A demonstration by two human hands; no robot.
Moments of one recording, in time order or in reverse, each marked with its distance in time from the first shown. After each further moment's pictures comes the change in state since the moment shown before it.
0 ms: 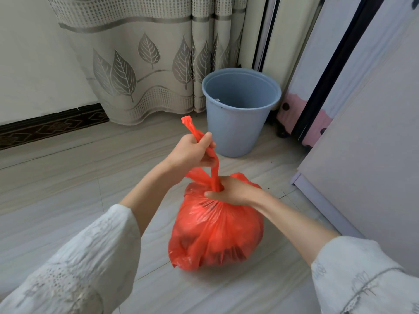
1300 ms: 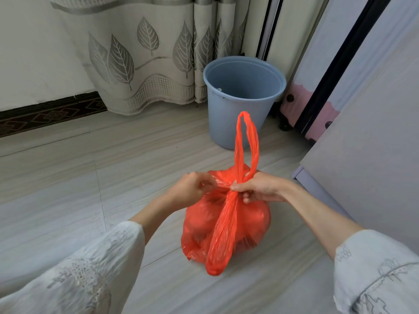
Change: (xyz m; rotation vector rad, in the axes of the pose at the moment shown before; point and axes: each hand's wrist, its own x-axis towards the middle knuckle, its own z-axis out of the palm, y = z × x) left_hand -0.006 -0.096 -0.007 0.704 -0.261 0.238; right_hand -0.008 0.053 -0.015 0.801 -0.100 0.286
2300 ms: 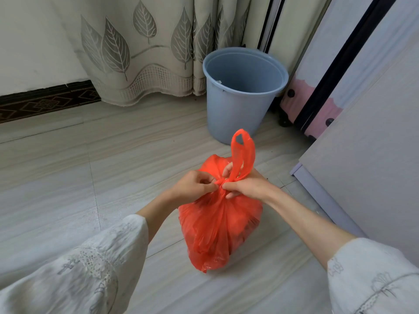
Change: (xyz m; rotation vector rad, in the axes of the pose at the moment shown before) left_hand 0.007 -0.002 0.013 -0.348 -0.105 -0.237; right_hand 0.000 -0.003 0.032 -0.152 0.258 -0.210
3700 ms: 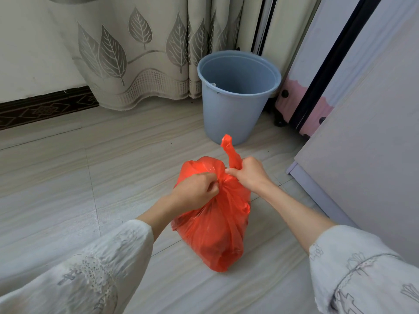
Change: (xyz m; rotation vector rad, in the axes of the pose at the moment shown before) left_hand -0.008 0.013 0.014 0.633 0.111 0.229; right_hand 0.013 0.003 -0.013 -0.452 0.319 -0.010
